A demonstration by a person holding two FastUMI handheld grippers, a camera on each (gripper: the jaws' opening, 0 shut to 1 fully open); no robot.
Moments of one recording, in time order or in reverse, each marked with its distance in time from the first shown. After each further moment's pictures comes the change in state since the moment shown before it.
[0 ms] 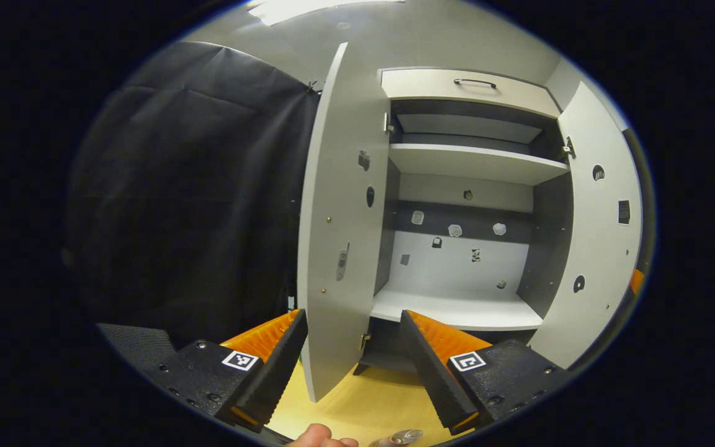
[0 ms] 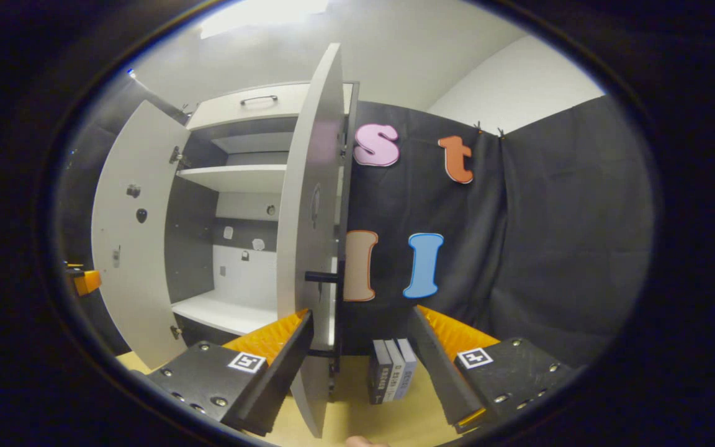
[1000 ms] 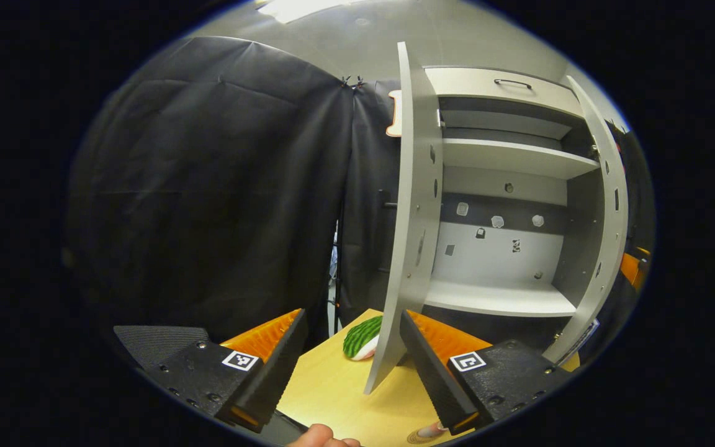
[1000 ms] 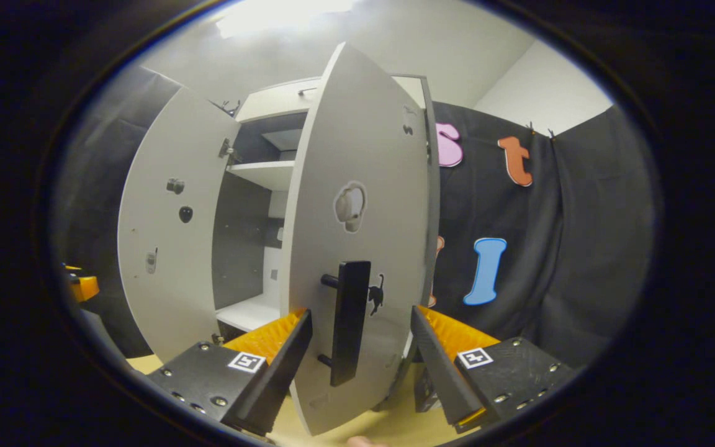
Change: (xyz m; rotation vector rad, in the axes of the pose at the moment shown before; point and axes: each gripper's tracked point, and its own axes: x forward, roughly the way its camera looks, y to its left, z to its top) left arm -0.028 0.091 -0.014 0.014 0.040 0.134; right arm 0.037 0.121 0.000 -0.002 -0.002 0.208
